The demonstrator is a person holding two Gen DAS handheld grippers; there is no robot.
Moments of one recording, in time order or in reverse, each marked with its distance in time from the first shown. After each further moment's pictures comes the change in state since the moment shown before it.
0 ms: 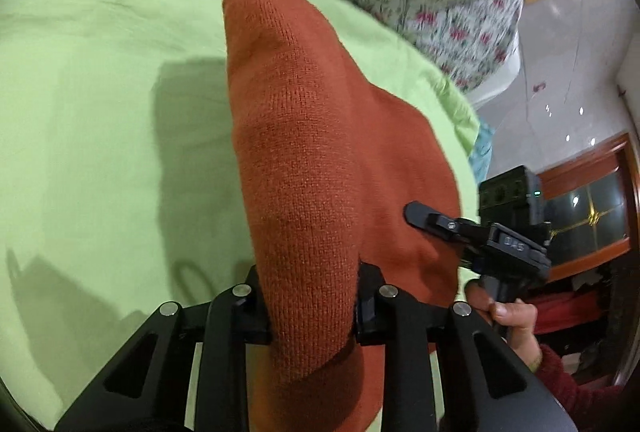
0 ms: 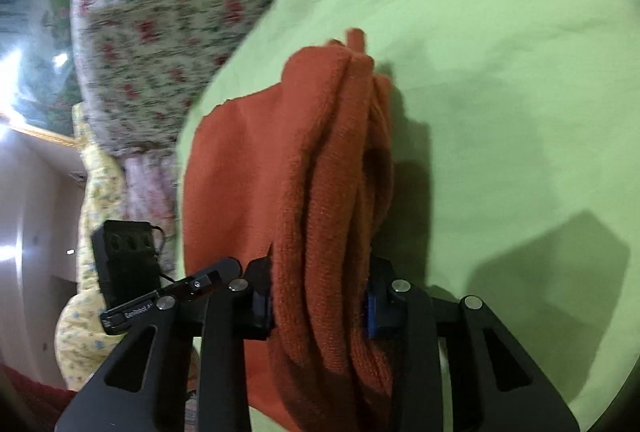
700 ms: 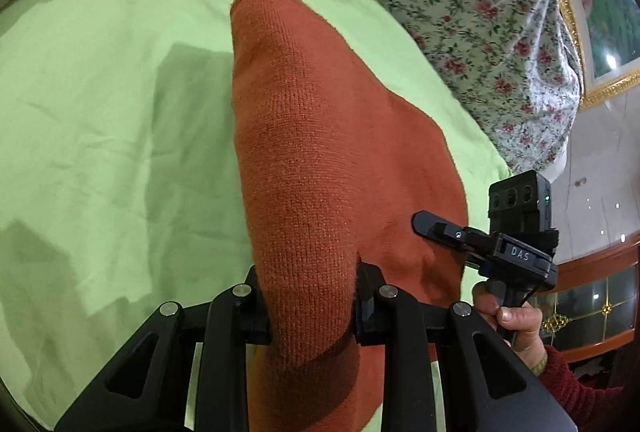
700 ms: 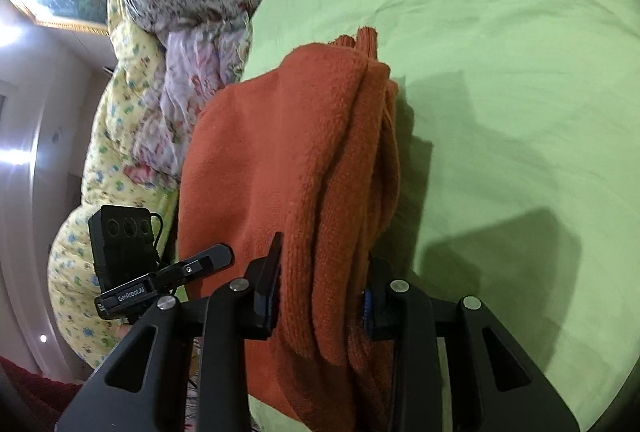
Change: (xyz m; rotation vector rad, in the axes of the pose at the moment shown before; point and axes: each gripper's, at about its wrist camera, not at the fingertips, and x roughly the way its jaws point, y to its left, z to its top) left arm -0.166 0.156 -0.056 -0.251 -0.189 0.165; right arm 0.190 0.145 -0.037 -0.234 0.312 0.096
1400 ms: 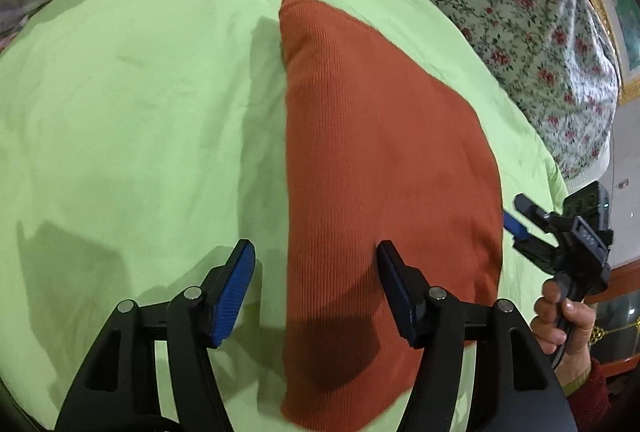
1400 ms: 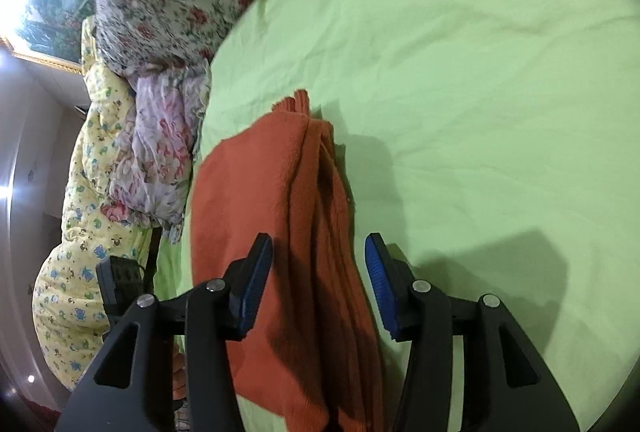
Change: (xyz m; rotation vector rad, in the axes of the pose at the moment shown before) left arm -0.021 0.014 -0.047 -0.008 -0.014 0.208; right arm -0.054 -0.019 -0.019 0.087 -0.163 -0.111
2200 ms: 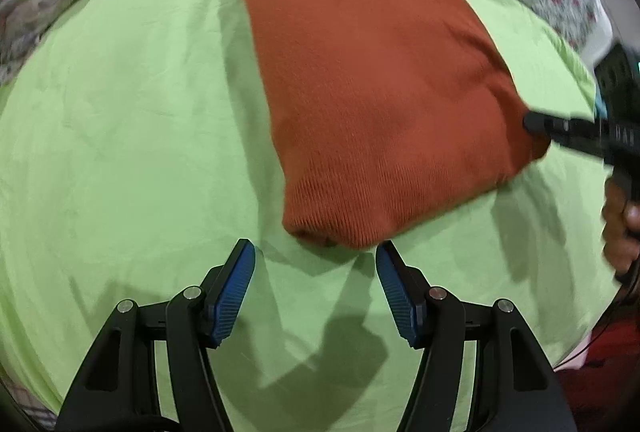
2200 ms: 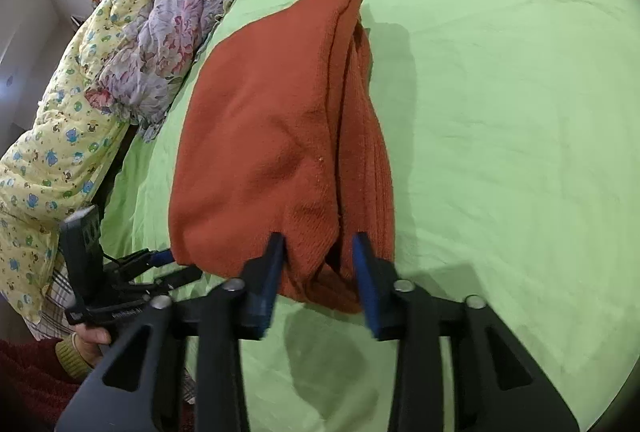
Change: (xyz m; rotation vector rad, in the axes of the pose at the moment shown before) left arm -0.020 -0.014 -0.138 0.354 0.065 0.179; right arm -0.007 0.023 -0.089 -0.234 0.120 -0.148
